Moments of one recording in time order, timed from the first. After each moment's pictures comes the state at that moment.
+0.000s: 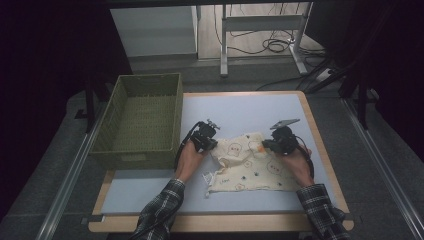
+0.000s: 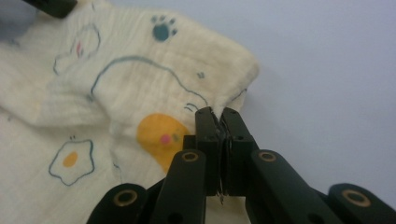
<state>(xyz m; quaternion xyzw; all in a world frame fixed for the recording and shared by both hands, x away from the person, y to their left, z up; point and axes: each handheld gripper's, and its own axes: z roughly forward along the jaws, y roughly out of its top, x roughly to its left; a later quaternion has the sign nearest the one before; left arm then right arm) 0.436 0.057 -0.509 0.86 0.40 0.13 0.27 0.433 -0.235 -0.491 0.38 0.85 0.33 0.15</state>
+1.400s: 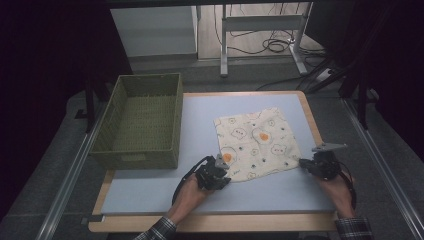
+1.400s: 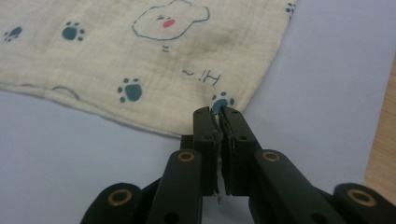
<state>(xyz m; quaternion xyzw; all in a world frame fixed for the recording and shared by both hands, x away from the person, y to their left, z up) 0.319 0.033 -0.523 0.90 0.29 0.07 0.32 0.362 -0.346 -0.510 0.44 0.83 0.31 0.17</state>
